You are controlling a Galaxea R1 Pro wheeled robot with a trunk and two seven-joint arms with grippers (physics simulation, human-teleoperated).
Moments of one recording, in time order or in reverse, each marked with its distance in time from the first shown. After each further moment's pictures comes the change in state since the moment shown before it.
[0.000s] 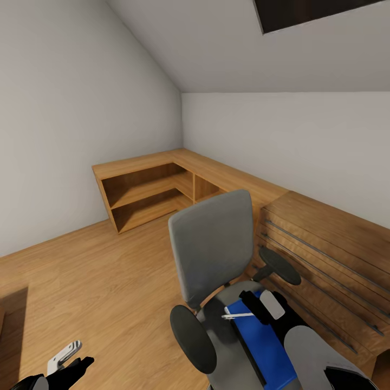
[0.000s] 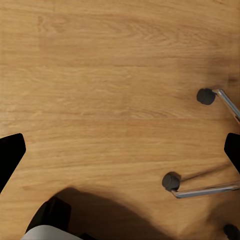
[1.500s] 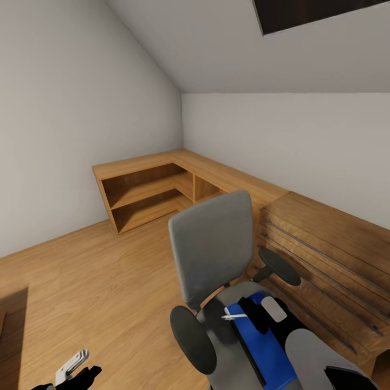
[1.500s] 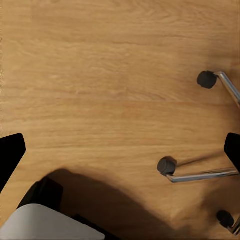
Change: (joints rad) left arm 0.000 -0.043 0.003 0.073 -0.001 -0.037 0.006; right arm 0.001 -0.009 0.013 0.069 -0.127 -0.001 0.001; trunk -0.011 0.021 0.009
